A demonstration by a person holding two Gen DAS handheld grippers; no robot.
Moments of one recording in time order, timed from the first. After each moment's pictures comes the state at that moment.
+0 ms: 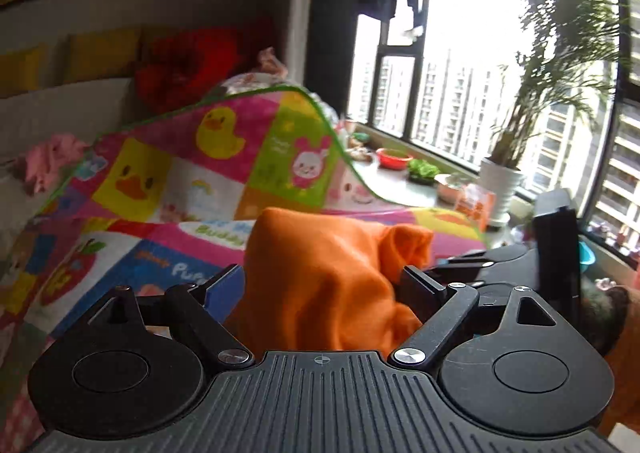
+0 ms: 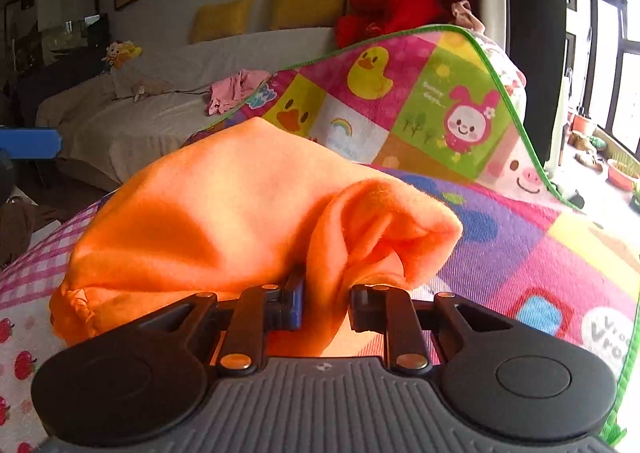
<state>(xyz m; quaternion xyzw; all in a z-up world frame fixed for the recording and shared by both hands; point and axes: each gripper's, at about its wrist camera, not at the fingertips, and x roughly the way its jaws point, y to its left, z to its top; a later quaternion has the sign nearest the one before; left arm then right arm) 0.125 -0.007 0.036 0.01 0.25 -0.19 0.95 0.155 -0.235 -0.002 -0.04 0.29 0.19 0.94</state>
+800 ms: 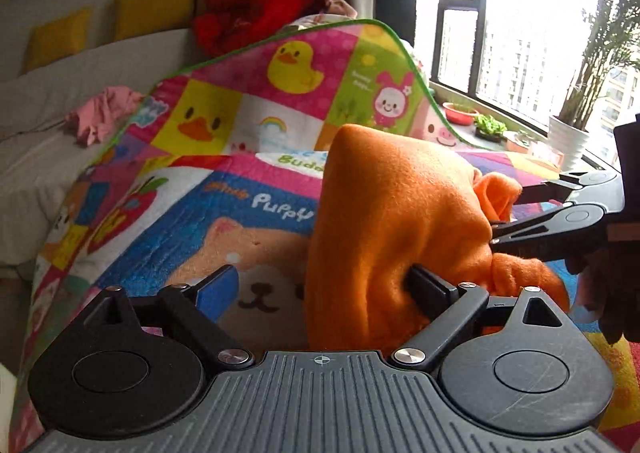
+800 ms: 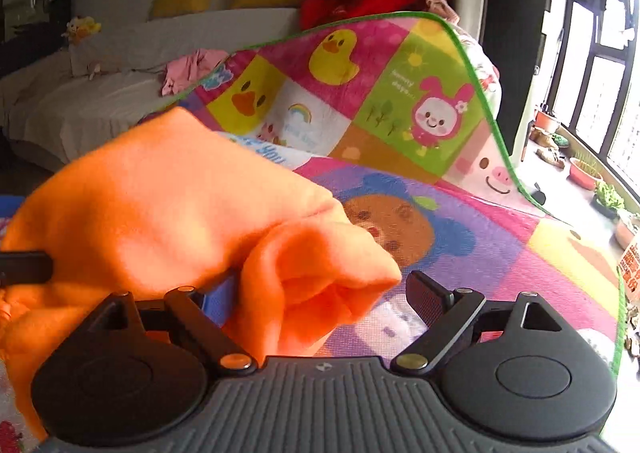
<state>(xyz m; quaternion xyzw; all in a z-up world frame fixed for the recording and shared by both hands) 0.133 0.031 -0.004 0.02 0.29 -0.11 0.95 0.199 -0.212 -0.030 -0.09 0.31 0.12 0.94</state>
